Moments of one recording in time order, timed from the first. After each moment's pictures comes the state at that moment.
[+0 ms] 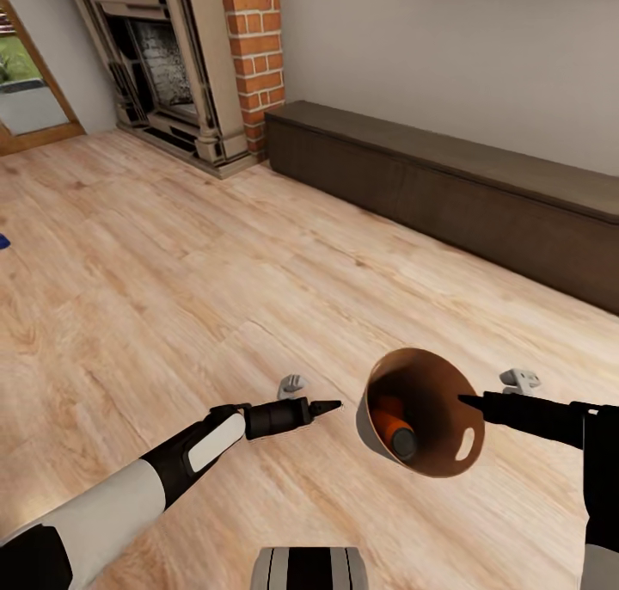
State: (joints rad) left arm -0.83 0.10 -0.91 -0.73 1.27 0.38 -0.54; right arm -0.51 -0.11 -0.58 -1.57 0.63 1.04 1.34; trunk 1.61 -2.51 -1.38
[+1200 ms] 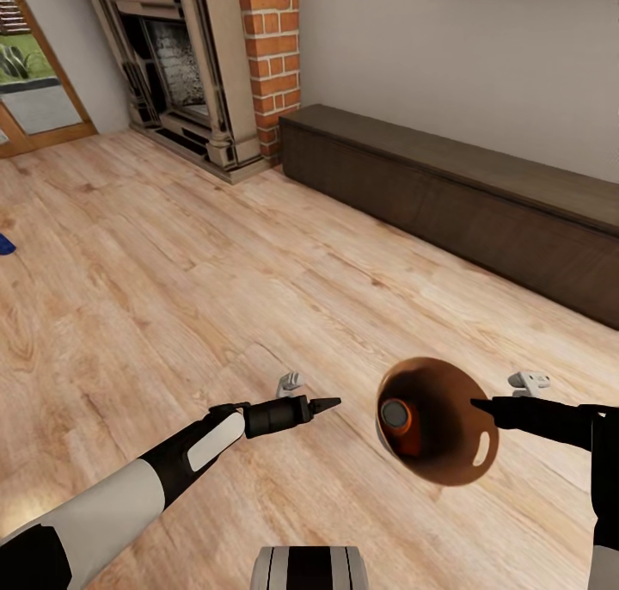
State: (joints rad) left arm -0.83 0.10 -0.91 -0.74 1.27 0.36 -0.55; right arm -0.51 -0.13 -0.59 -1.57 0.72 0.93 1.34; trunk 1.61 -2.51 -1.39
